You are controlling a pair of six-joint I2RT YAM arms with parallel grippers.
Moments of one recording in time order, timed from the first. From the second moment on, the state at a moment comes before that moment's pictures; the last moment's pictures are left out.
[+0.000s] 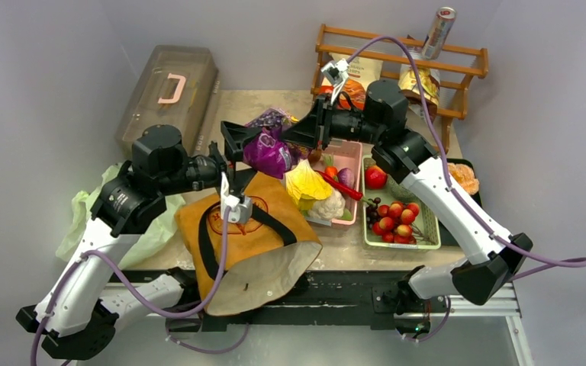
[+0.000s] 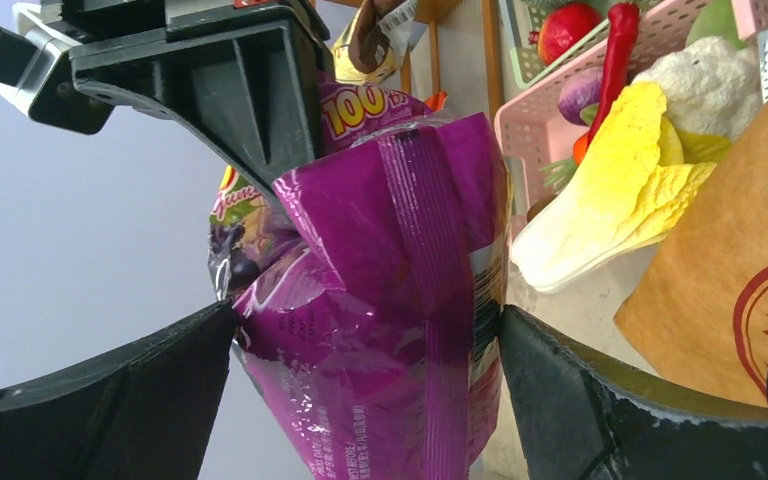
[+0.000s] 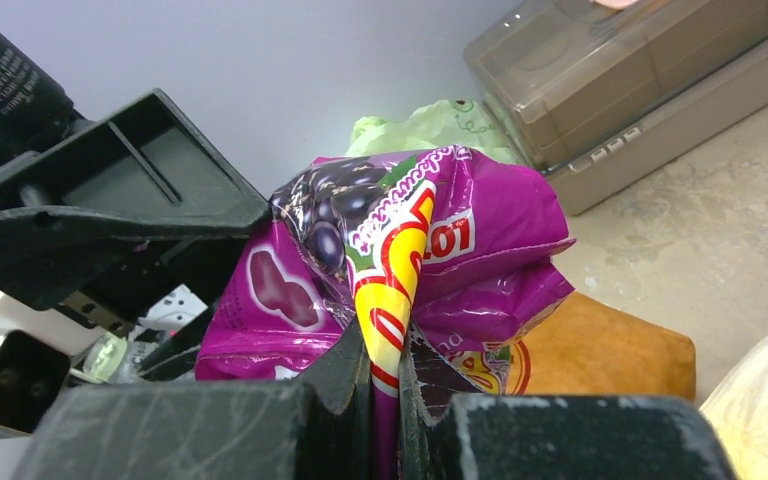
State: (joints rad) left arm -0.60 0.98 1.44 -0.77 0.56 1.42; right arm 0.62 1.37 1.53 -0.22 -0.65 0.56
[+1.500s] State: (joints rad) left arm -0.45 1.19 1.66 -0.80 0.92 0.36; right arm 0.66 1.30 1.66 -0.50 -0.85 -0.36
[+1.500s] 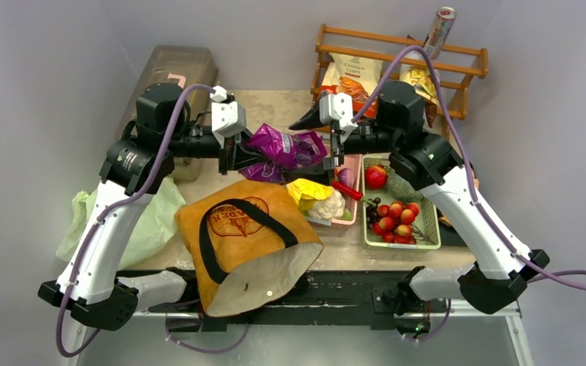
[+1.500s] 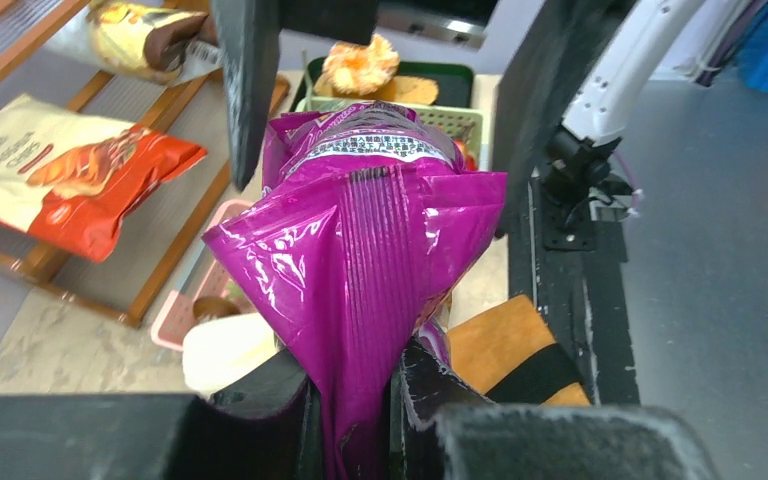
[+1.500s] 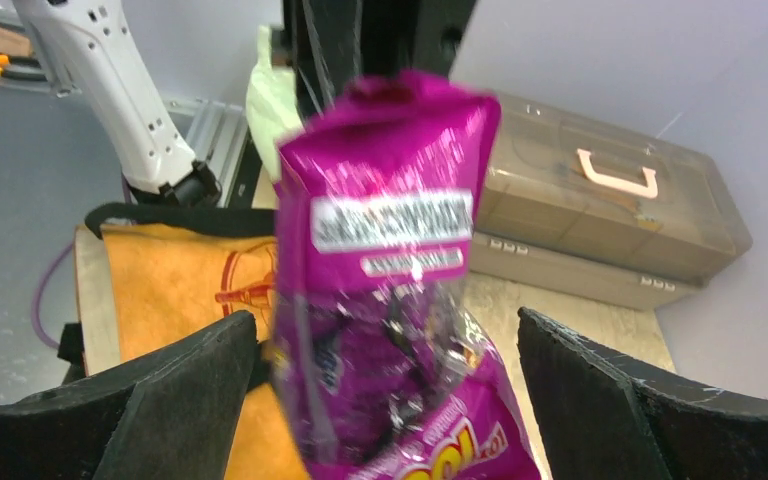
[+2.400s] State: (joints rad) left arm -0.36 1.24 1.74 -0.66 0.79 0.08; right arm 0.50 1.26 1.44 -0.55 -0.76 0.00
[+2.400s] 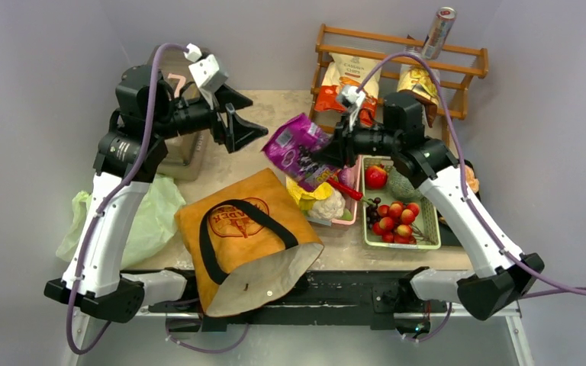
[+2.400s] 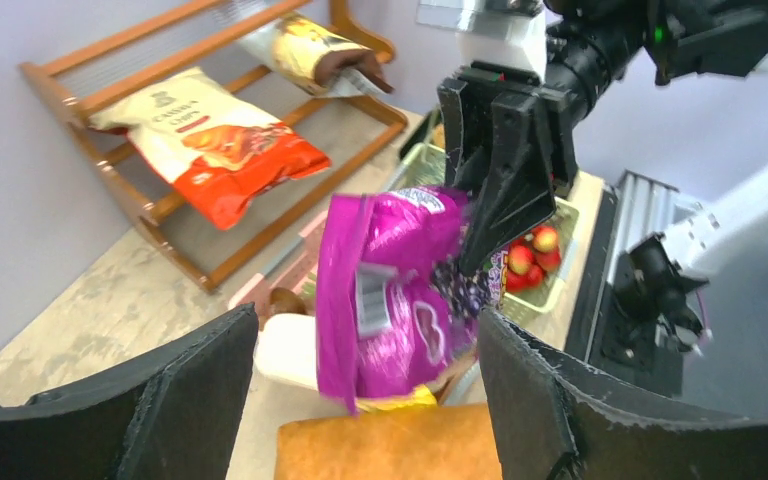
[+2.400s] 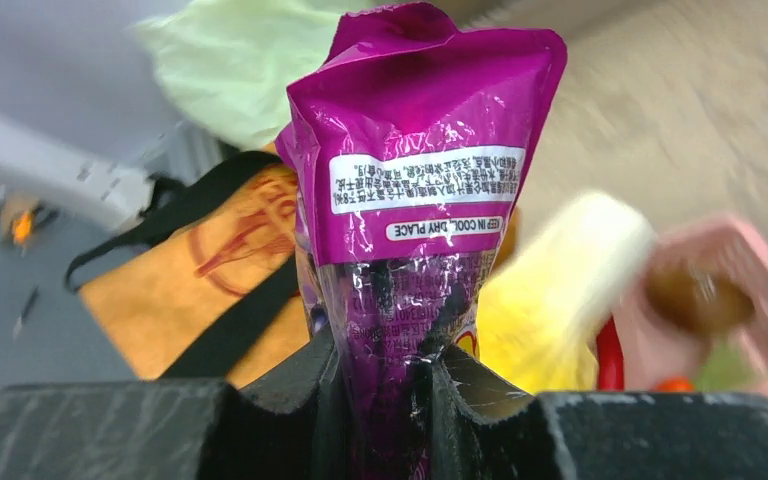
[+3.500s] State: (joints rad) left arm -0.58 1.22 1.54 -0.66 0.64 0.55; right arm -0.18 1.22 1.15 -0.62 -0.58 0.84
